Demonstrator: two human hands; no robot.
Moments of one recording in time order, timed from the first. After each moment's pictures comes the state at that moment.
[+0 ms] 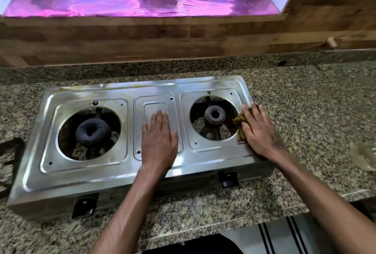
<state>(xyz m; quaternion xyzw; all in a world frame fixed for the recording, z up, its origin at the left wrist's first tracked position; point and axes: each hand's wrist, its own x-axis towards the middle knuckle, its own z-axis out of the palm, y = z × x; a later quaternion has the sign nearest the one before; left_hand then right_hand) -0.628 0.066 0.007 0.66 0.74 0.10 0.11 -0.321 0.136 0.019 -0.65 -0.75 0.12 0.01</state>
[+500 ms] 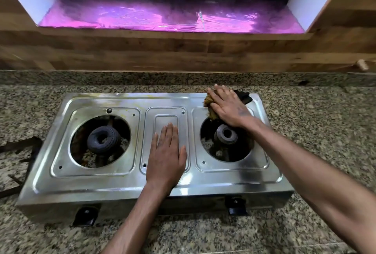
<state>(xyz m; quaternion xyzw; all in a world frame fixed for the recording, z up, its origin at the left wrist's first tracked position) -0.626 0.067 0.000 0.65 0.74 0.11 0.08 -0.435 0.278 0.022 -0.48 -0.87 0.10 -0.02</state>
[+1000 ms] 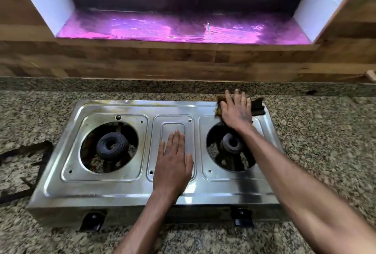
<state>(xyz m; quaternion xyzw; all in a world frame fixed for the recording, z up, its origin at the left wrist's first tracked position) -0.623 0.068 0.003 0.65 0.74 0.12 0.09 -0.458 0.287 0.017 -0.66 -0.74 0.10 0.01</state>
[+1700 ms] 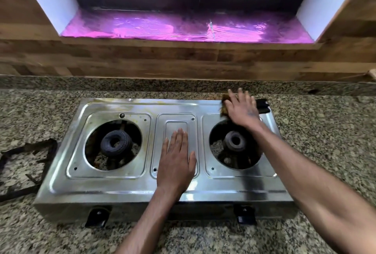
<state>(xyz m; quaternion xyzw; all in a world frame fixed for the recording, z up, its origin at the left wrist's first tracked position) -0.623 0.068 0.001 0.65 0.74 0.12 0.09 -0.447 0.295 0.020 -0.64 -0.76 0.11 -0.04</state>
